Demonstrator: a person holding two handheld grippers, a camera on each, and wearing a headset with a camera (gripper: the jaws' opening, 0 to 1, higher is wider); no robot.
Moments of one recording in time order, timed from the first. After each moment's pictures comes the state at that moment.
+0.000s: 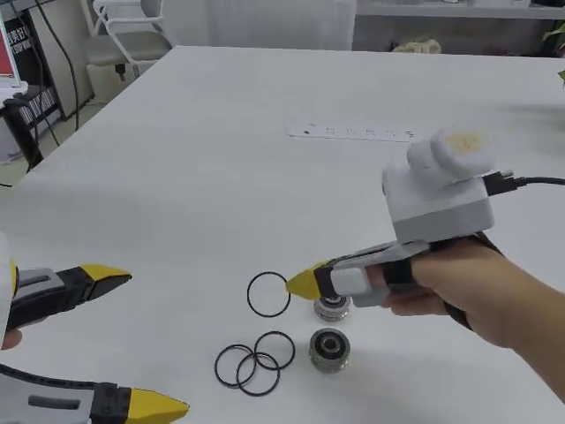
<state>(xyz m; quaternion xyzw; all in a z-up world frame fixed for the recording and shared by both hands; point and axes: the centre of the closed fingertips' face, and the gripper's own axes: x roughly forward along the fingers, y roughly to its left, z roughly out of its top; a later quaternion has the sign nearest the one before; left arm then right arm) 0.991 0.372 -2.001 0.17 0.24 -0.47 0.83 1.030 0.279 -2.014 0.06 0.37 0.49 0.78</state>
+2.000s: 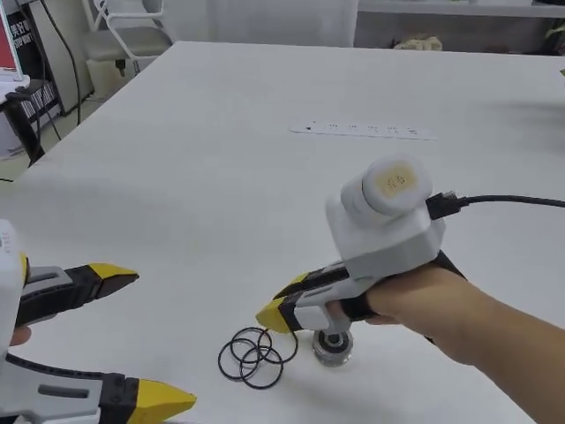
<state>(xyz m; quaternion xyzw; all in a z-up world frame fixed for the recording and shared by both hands) 0.990 0.371 -2.003 0.15 0.24 -0.48 0.83 1.025 0.298 -2.038 -0.06 0.36 0.50 0.78</state>
